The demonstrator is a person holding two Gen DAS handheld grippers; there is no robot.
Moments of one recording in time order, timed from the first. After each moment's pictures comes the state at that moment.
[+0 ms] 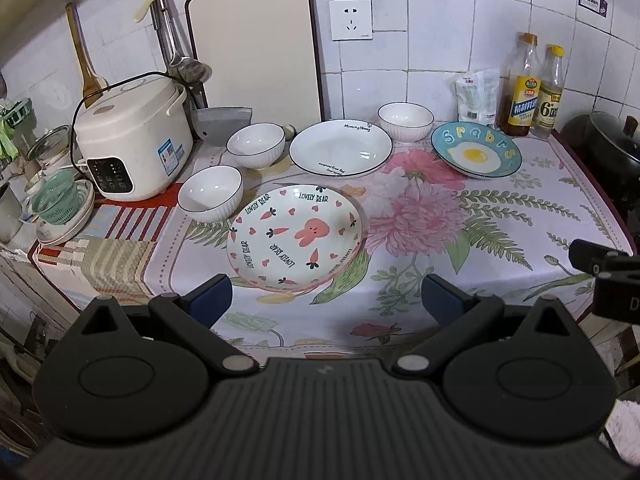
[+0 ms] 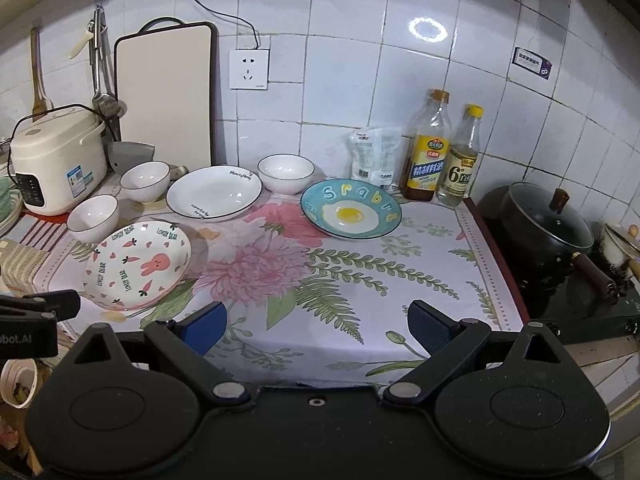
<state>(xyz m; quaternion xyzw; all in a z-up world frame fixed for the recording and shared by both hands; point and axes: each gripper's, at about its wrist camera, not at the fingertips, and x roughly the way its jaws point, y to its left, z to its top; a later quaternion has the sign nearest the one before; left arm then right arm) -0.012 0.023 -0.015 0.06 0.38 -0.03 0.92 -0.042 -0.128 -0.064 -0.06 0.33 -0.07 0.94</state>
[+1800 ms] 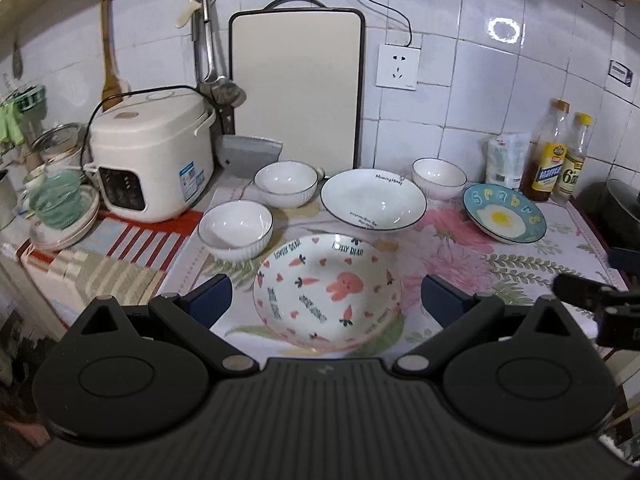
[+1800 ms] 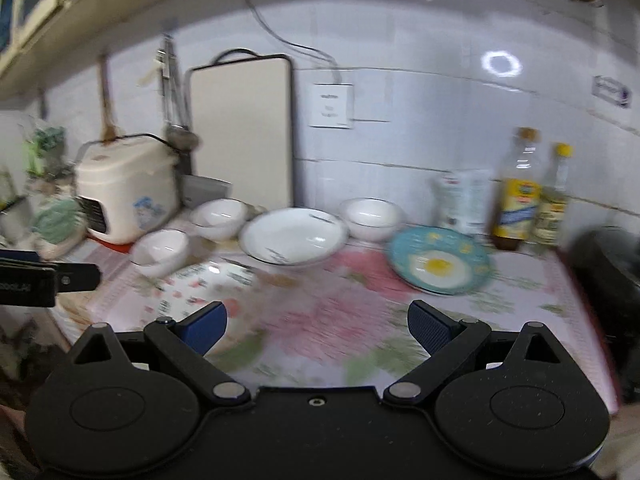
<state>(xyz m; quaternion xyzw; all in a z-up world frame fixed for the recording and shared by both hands) 0.024 0.087 -0.024 0.00 0.31 -0.03 0.95 0.009 -0.111 -0.085 -0.04 0.26 0.08 0.96</state>
